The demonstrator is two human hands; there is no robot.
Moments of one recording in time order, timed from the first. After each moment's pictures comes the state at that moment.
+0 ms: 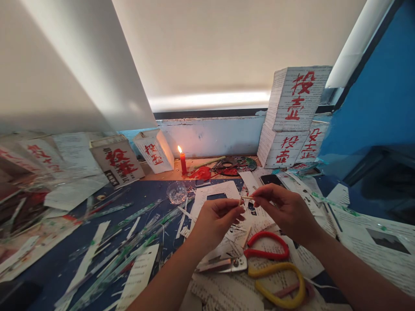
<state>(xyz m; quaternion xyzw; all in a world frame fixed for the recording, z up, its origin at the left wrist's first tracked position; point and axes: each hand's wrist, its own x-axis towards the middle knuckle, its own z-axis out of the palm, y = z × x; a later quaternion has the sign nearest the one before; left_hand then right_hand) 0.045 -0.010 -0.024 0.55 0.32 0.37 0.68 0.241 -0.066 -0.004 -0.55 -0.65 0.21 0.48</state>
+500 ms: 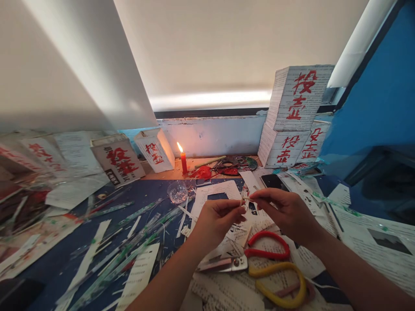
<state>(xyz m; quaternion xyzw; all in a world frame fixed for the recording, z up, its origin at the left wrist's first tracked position) 0.046 -0.012 -0.025 0.52 0.33 0.37 0.69 0.243 -0.065 -0.006 -0.55 -0.68 0.19 0.45</state>
